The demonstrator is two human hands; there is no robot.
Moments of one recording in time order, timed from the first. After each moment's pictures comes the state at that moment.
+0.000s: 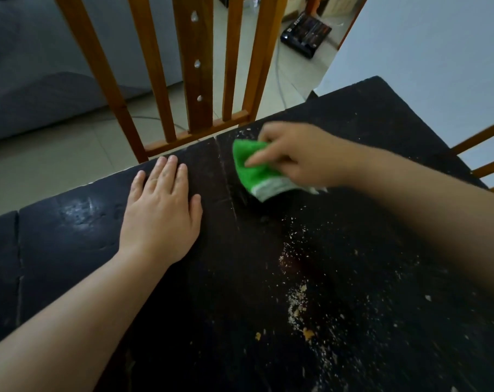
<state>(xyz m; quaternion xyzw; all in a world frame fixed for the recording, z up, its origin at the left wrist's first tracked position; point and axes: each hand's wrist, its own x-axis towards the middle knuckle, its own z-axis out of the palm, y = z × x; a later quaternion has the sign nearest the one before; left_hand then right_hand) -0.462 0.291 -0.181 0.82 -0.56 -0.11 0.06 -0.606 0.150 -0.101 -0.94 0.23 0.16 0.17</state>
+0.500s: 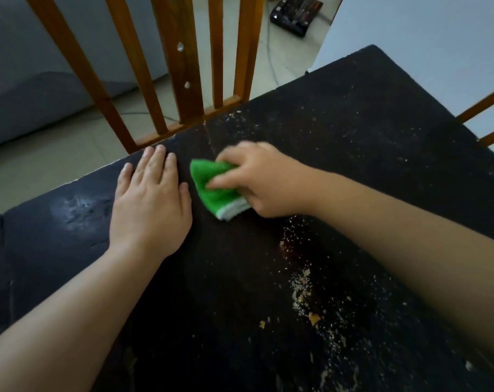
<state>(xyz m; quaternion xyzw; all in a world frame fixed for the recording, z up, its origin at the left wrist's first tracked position) -0.460 0.291 -0.187 0.82 -0.56 -0.11 0.08 -0.596 0.190 -0.138 -0.96 0.18 0.17 0.10</state>
